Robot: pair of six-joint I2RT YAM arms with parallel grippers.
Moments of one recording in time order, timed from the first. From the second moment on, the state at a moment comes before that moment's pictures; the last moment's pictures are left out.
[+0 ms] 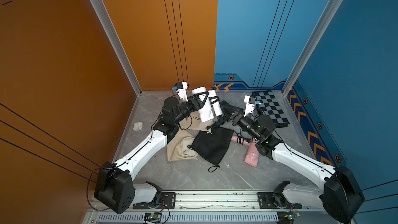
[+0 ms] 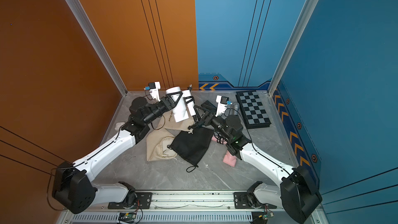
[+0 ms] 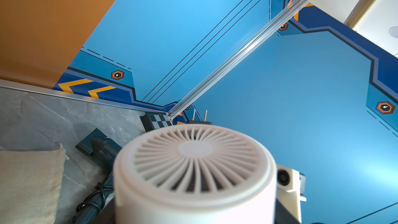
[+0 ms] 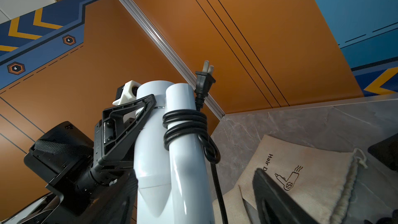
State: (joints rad) left arm -0.44 1.33 1.02 0.39 0.31 -0.90; right arm 0.60 1.26 0.75 0.66 -0.20 0.77
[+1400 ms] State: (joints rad) left arm -0.46 1.38 1.08 0.46 0.32 -0.95; right arm 0.59 1.48 0.88 0.90 -0.34 1.00
